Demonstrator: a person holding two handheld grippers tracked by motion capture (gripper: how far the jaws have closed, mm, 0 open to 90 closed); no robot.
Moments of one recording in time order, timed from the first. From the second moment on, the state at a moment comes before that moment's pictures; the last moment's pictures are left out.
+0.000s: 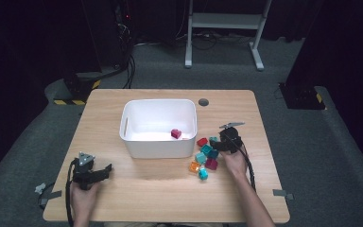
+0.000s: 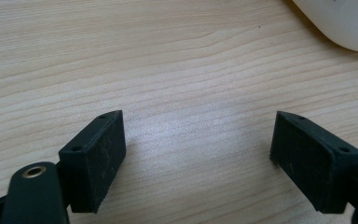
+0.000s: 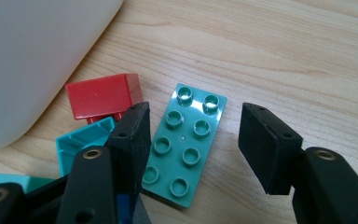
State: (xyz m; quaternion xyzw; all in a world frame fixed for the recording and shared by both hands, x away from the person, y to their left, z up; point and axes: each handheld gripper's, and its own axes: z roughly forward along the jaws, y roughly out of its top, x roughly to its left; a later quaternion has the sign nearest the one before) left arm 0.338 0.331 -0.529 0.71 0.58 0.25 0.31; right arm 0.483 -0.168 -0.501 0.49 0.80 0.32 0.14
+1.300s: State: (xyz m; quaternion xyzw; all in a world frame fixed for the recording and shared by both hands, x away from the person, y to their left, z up) left arm 0.338 0.331 -0.529 0.71 0.58 0.25 0.31; right arm 0.485 -0.163 -0.508 0.47 0.82 0.28 0.17
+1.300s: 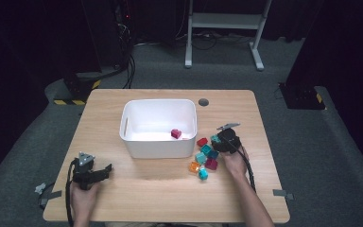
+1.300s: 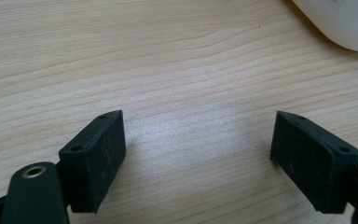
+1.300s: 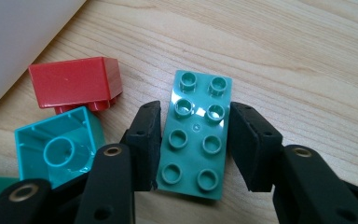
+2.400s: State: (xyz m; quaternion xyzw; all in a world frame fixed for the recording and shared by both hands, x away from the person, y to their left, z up) left arm 0.338 0.331 -0.529 0.71 0.58 0.25 0.31; right arm 0.471 -0.184 -0.476 0.47 0.80 0.35 0.15
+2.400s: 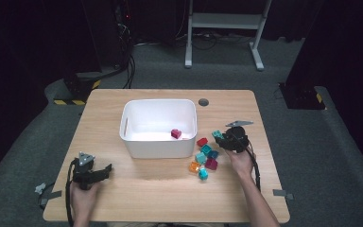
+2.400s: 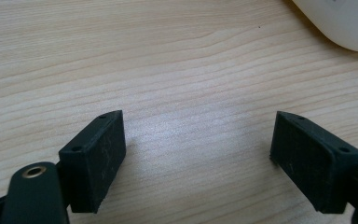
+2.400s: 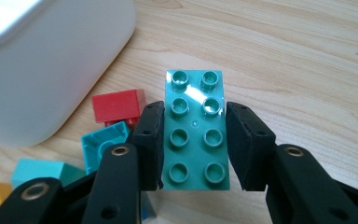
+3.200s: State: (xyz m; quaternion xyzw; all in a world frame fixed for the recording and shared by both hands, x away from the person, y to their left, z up) left arm 0.338 0.331 -0.529 0.71 0.58 0.25 0.31; right arm 0.455 -0.180 -0.426 0.44 0.80 0.39 0.13
